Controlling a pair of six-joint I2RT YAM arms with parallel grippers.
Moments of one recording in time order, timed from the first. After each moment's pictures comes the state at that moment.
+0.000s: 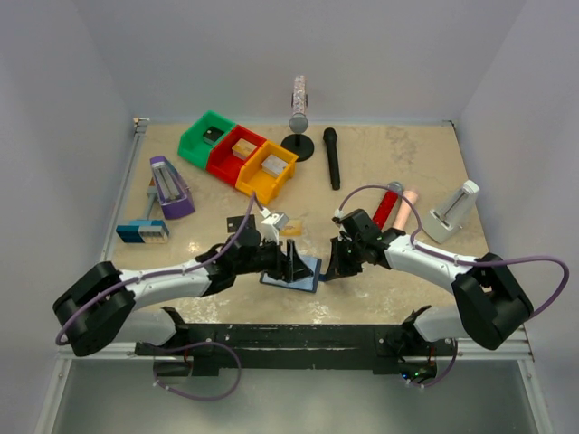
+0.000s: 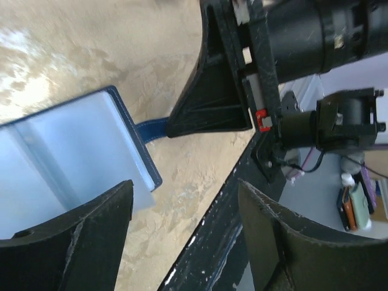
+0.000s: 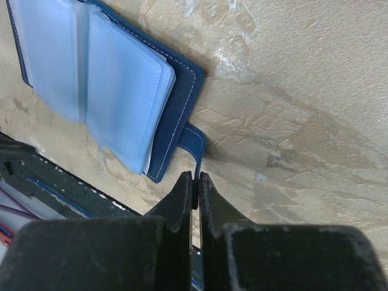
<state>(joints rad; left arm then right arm) -0.88 1.32 0.49 0.38 0.33 -0.74 0.62 1.36 0.66 -0.39 -0.28 0.58</state>
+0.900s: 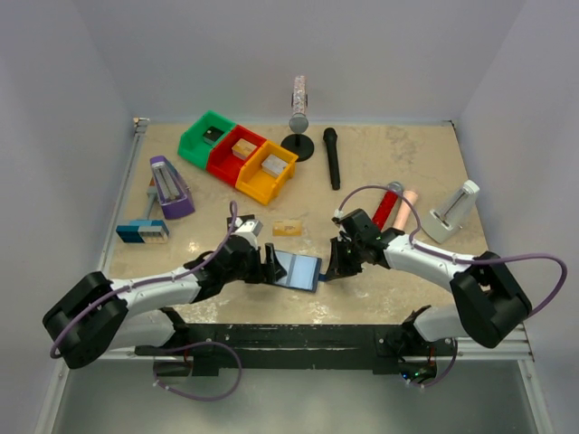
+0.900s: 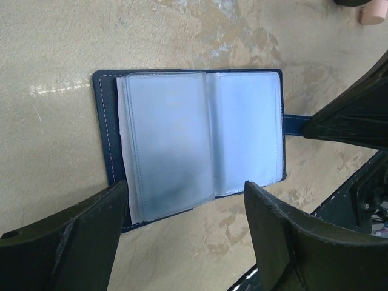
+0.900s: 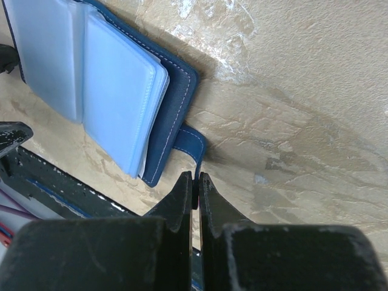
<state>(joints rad) -0.81 1.19 0.36 0.16 0.04 -0.76 0.62 1.36 0.66 -0.39 -0.28 0.58</state>
